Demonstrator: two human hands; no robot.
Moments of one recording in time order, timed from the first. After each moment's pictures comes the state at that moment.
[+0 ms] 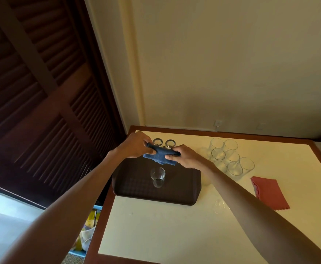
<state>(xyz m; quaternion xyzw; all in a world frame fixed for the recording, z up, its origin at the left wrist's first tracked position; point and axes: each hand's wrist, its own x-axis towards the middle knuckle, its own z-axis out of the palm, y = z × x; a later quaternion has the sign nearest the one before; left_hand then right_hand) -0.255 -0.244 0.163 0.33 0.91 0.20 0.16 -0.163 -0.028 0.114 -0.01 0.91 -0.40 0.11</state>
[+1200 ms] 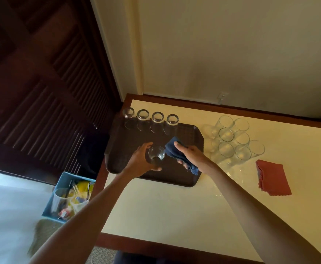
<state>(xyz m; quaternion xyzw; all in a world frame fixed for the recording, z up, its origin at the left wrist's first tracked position) -0.204 -0.251 -0.022 0.13 0.87 0.39 0.27 -0.148 -0.023 0.030 0.21 0.70 -0.64 0.24</state>
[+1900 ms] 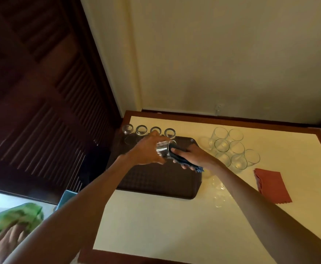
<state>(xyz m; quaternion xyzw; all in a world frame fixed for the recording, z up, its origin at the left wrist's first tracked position) -0.254 -0.209 0.088 0.33 0.87 0.28 0.22 -0.164 -0.001 0.086 0.08 0.81 -0.53 0.24</state>
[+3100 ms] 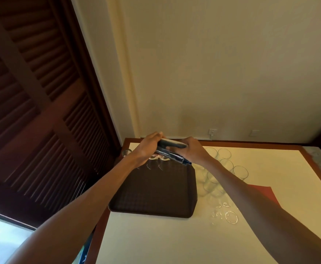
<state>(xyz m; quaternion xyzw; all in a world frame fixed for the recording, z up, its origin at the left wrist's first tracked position) -0.232 -0.175 0.197 0.14 0.76 0.57 0.27 -0.172 0.009 0.165 0.08 0.90 -0.42 -0.01</state>
